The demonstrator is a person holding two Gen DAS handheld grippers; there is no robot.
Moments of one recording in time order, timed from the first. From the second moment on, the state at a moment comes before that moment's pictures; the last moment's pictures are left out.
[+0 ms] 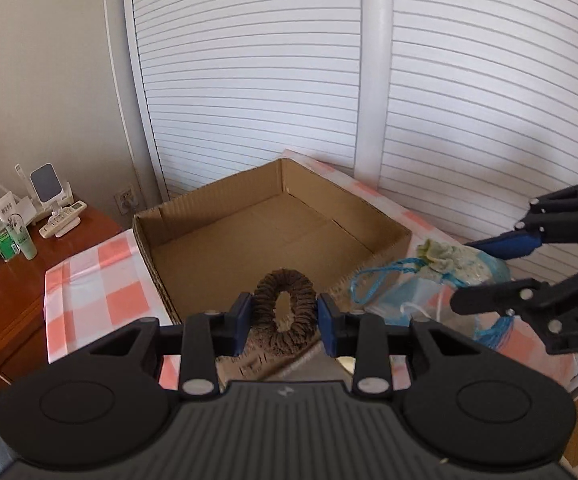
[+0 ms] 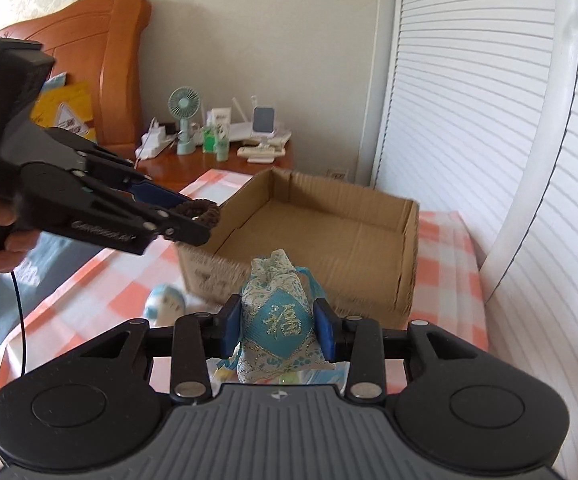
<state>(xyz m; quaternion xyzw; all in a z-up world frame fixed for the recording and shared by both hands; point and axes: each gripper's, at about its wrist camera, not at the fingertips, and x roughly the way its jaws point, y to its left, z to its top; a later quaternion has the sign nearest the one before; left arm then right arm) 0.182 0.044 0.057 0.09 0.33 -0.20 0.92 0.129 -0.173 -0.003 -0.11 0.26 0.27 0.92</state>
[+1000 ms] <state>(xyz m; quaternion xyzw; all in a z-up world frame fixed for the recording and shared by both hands) 0.124 0.083 -0.004 0.08 0.34 -0.04 0.94 0.316 -0.131 0.018 -0.08 0.27 0.19 0.94</state>
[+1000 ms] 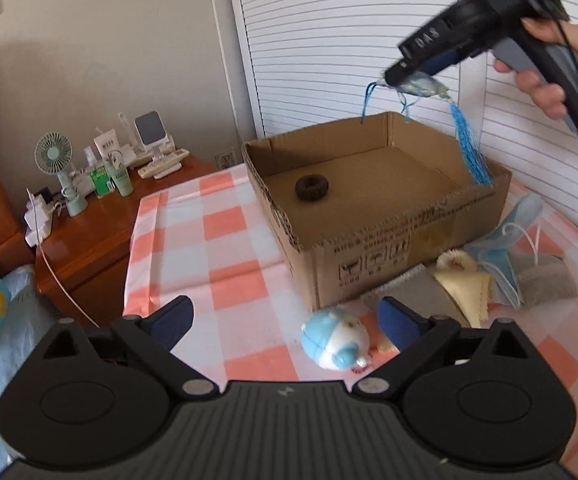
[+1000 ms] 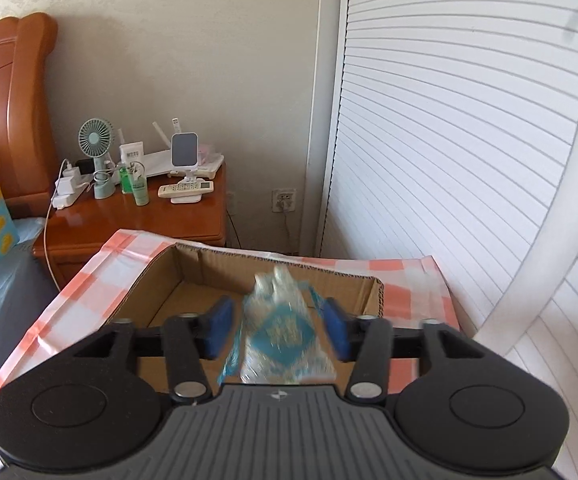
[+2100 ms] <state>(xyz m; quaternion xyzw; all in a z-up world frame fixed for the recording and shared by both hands) 0.058 0.061 -0.006 0.06 0.35 -0.05 0.93 0.175 -0.195 -0.094 -0.08 0.35 0.26 0.90</state>
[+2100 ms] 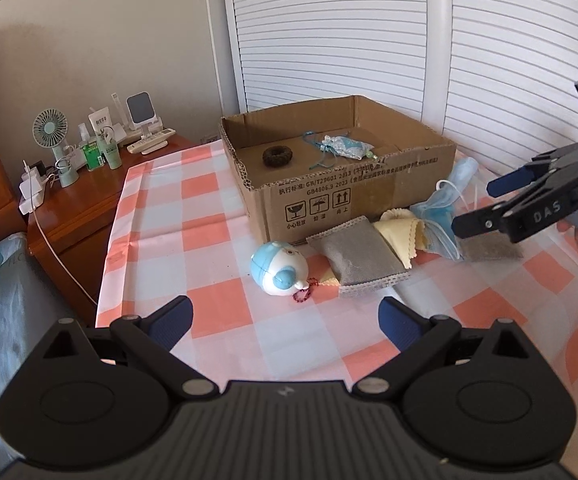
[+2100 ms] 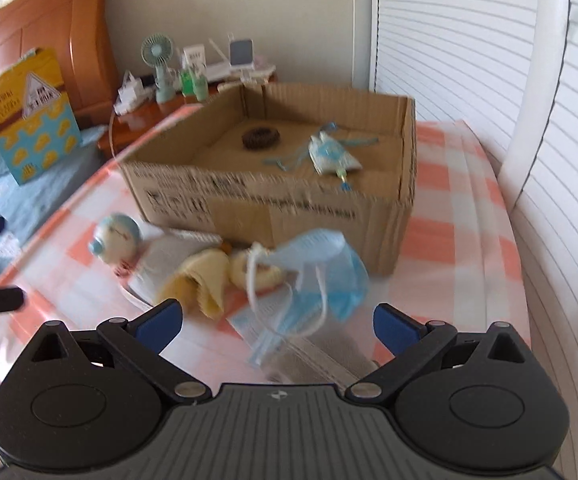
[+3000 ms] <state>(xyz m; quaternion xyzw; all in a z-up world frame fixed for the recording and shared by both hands) 0.047 0.058 -0.015 0.05 0.36 -0.07 0.93 0.122 -0.174 -0.136 -0.16 0.38 0.27 0.87</state>
